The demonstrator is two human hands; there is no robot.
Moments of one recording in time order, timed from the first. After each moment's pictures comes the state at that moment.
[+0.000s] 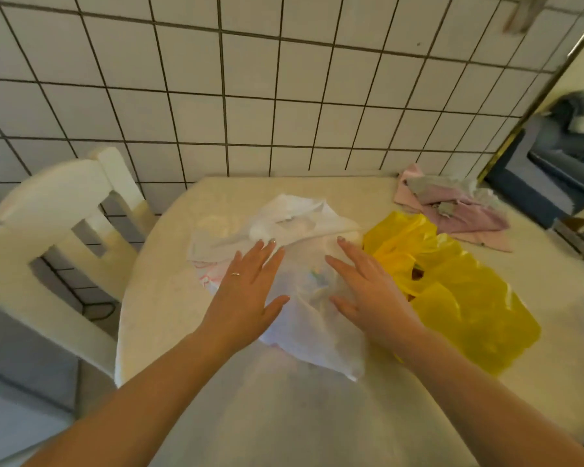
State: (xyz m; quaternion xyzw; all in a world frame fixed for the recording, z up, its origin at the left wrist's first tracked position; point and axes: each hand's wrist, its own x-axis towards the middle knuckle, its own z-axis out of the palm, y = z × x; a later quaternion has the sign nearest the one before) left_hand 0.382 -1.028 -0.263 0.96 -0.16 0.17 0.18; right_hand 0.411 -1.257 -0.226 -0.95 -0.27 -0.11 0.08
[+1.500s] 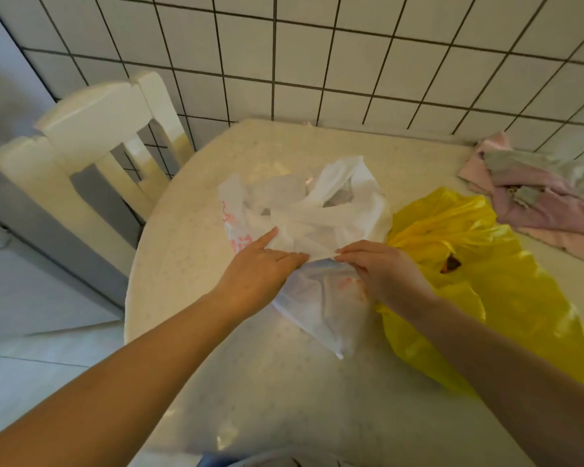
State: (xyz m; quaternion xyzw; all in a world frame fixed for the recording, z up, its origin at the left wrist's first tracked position) left_hand 0.361 -1.064 -0.270 0.96 -0.21 0.18 0.01; right_hand 0.432 -1.291 -0.259 -0.87 -0.44 -0.10 0.20
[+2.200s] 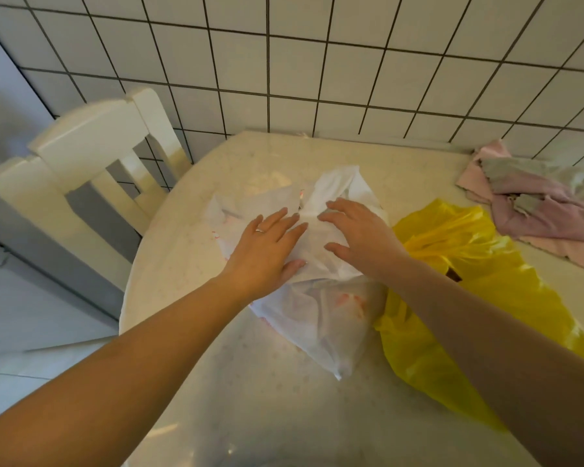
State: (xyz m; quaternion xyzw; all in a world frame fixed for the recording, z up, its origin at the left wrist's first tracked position) left_hand 0.407 -1.062 -0.263 0.99 -0.13 0.08 0.05; right_hand 0.488 -1.253 -0.231 -0.93 -0.37 0.00 0.07
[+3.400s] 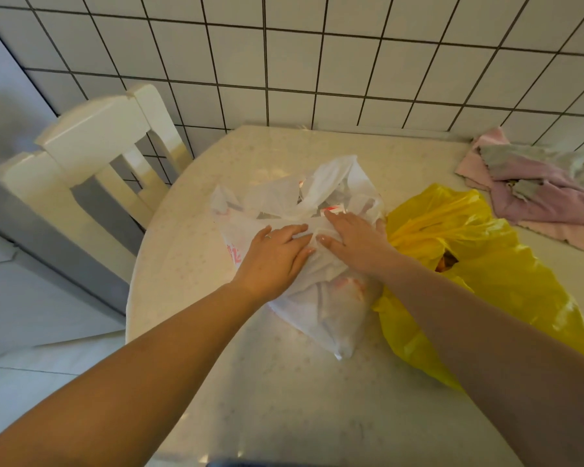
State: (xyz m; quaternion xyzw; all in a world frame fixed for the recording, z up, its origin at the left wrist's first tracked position) left_hand 0.386 -1.088 -0.275 0.98 -0.09 0.07 0.17; right_hand 0.473 -1.255 -0.260 -0.96 -0.25 0.10 0.06
